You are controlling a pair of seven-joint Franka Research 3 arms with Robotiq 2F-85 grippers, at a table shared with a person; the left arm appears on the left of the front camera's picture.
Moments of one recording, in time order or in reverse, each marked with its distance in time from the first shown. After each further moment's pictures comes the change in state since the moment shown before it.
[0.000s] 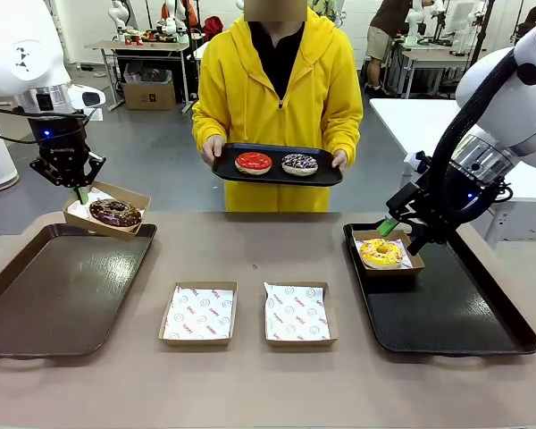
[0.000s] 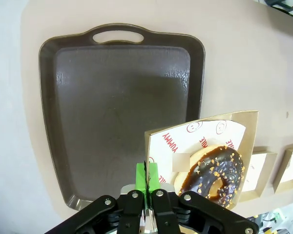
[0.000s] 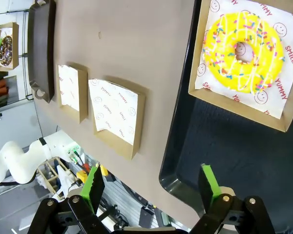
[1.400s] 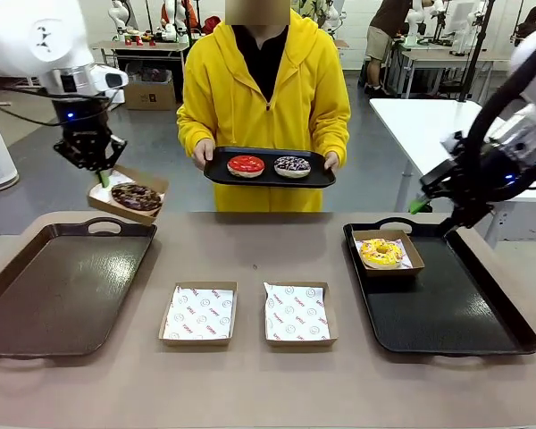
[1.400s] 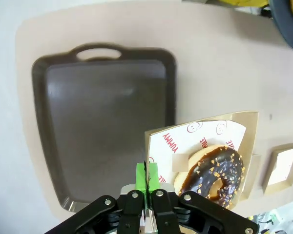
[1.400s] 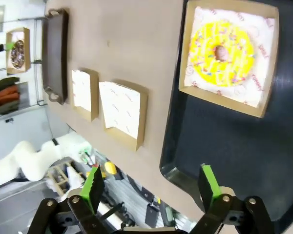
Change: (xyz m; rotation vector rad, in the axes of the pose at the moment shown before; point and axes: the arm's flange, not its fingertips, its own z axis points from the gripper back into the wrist) left arm 0.006 -0.032 0.024 -0.004 -0.039 -0.024; right arm -0.004 -0.013 0.043 0.042 -0.030 -0.019
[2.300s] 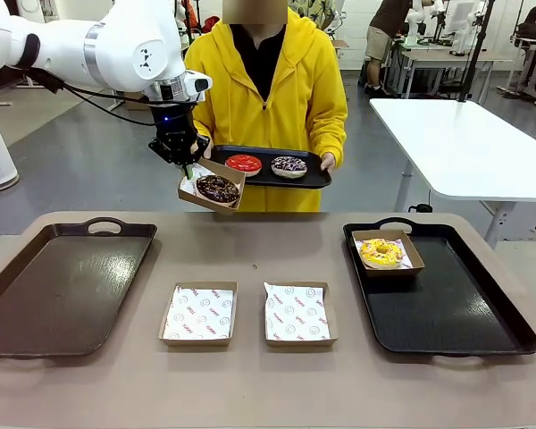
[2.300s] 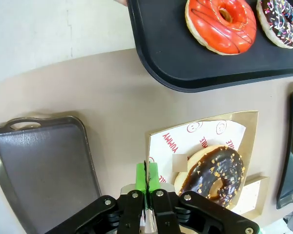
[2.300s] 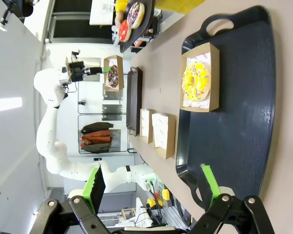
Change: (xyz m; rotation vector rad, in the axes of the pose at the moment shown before) left arm 0.063 -0.154 -0.020 -0.066 -0.091 -0.120; right arm -0.087 -0.214 0.128 0.535 -0.344 -0.107
